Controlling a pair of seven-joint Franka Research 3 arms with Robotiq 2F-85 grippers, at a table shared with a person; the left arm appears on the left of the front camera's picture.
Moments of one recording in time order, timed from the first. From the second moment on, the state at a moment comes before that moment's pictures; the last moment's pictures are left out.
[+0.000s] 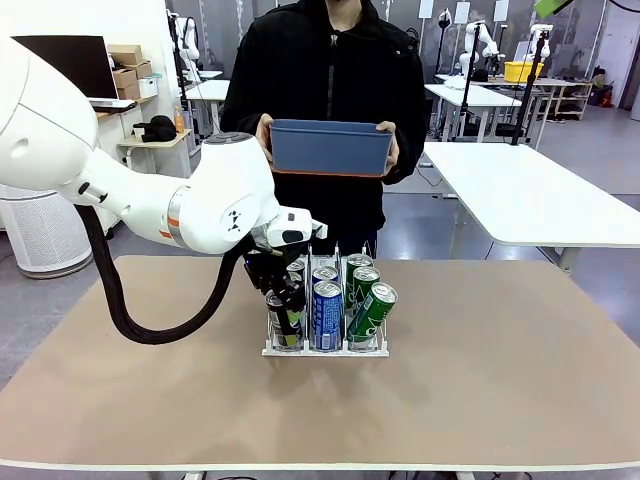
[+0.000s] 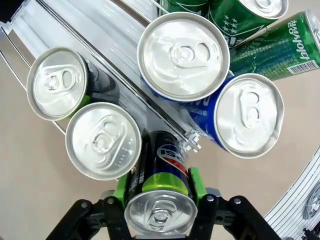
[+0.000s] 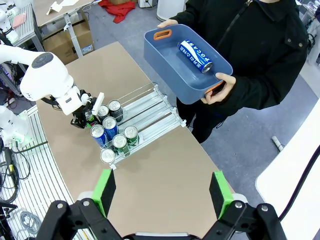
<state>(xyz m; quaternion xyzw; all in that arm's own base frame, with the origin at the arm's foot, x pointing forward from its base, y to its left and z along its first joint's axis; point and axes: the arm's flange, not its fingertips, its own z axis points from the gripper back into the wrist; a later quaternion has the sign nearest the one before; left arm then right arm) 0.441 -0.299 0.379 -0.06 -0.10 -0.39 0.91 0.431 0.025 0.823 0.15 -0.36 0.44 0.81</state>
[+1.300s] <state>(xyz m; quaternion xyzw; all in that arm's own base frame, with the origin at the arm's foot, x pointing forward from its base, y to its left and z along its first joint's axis) 0.424 -0.298 0.447 -0.03 -0.16 -0.38 0.91 0.431 0.025 0.823 0.15 -0.36 0.44 0.81</state>
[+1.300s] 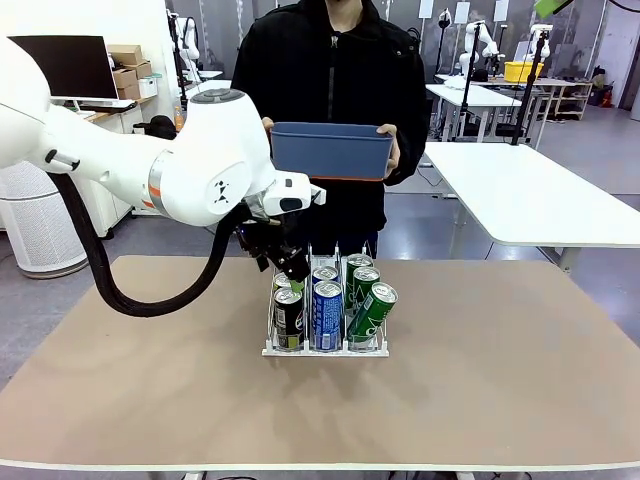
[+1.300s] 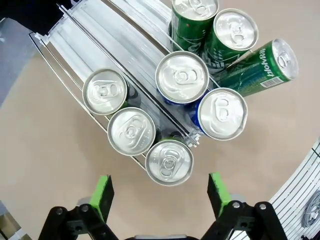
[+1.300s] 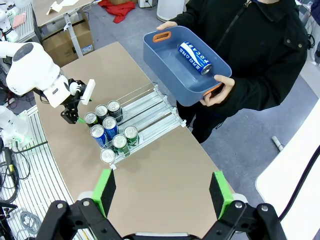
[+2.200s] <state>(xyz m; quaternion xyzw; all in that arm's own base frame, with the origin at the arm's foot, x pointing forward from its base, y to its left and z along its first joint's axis) 0.423 -0.299 0.447 -0.03 -0.16 -0.38 0.91 0.431 0.025 0.823 0.15 -0.36 0.44 0.81</state>
